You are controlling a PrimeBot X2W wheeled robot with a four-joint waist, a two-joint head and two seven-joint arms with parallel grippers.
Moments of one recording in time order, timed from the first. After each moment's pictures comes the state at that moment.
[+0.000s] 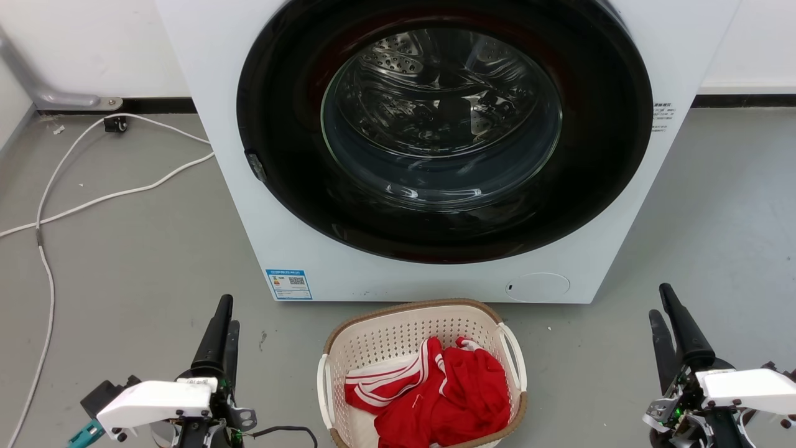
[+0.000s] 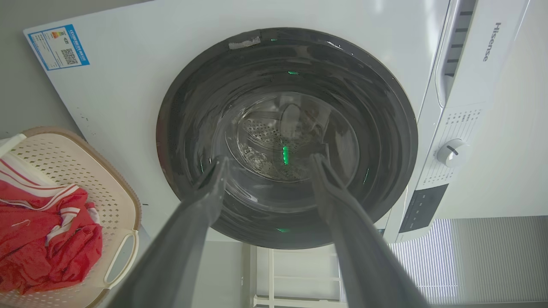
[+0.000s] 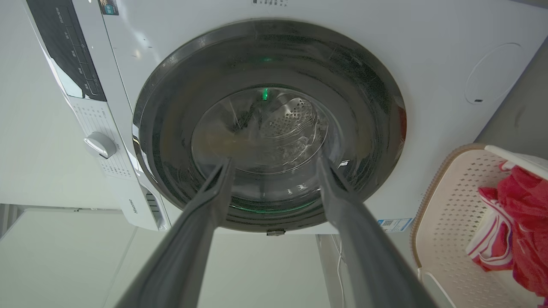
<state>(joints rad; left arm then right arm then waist) -0.08 0.05 0.06 0.24 -1.54 -0.13 0.05 -0.07 -0.06 -0.08 0.25 1.55 0.13 0.05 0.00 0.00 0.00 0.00</state>
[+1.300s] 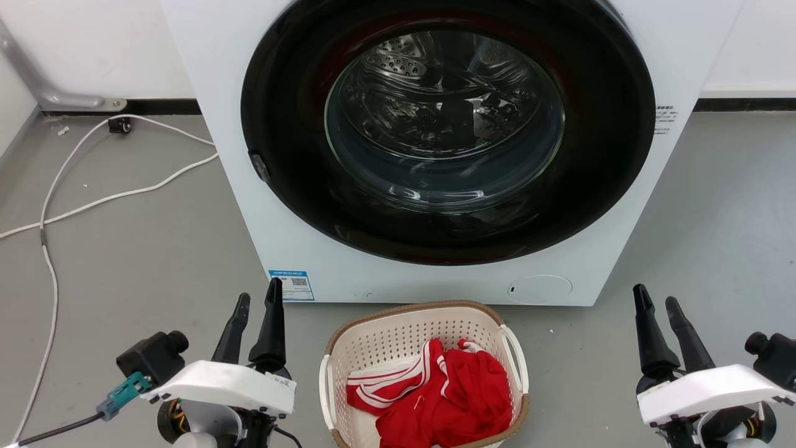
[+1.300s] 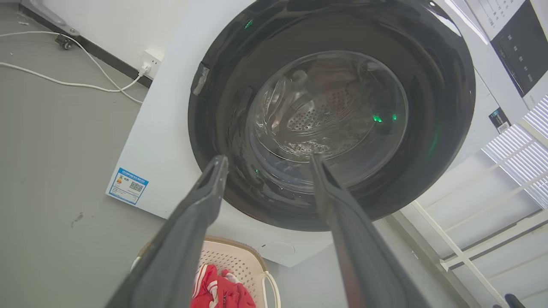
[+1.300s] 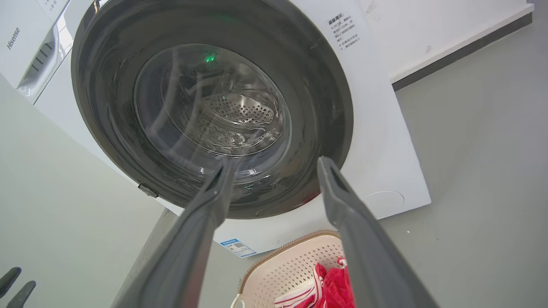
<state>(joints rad) -0.07 0.05 -0.07 0.14 -0.74 -0.07 -0.09 -0.03 -0.06 -0.04 0.14 0.65 0.13 -0.07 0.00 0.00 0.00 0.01</state>
